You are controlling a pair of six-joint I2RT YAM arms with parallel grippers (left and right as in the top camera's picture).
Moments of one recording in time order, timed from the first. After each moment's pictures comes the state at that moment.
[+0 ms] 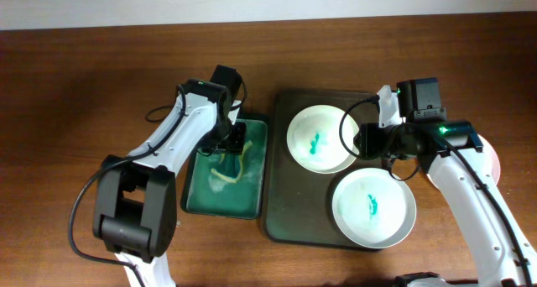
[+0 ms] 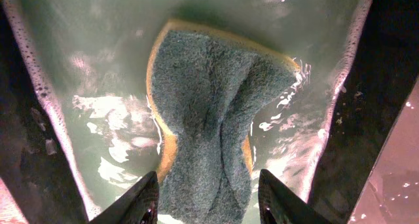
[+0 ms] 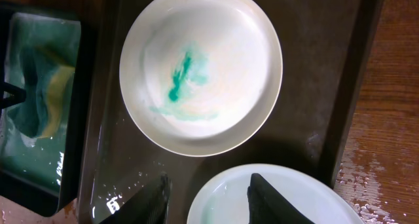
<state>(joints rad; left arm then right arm) -0.34 1.98 1.50 -1.07 0.07 -0.19 0.08 1.38 1.13 -0.89 -0.25 0.13</state>
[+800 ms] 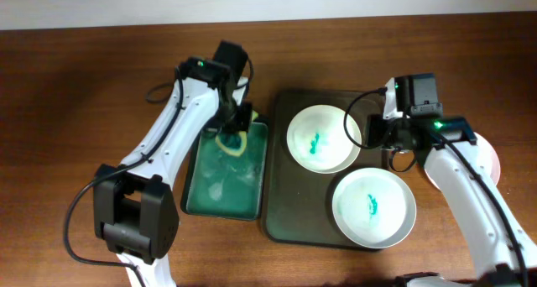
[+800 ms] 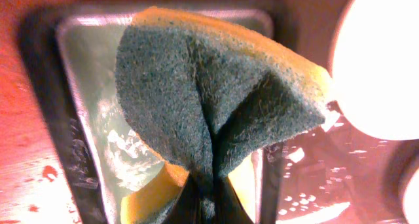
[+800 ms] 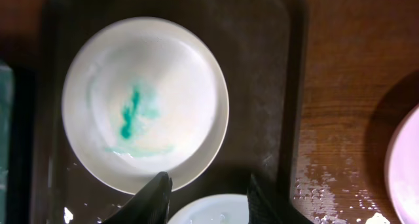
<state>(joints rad) -0.37 1.98 1.76 -1.24 0.08 -0.19 0.08 1.45 1.13 -0.79 -0.08 0.19</state>
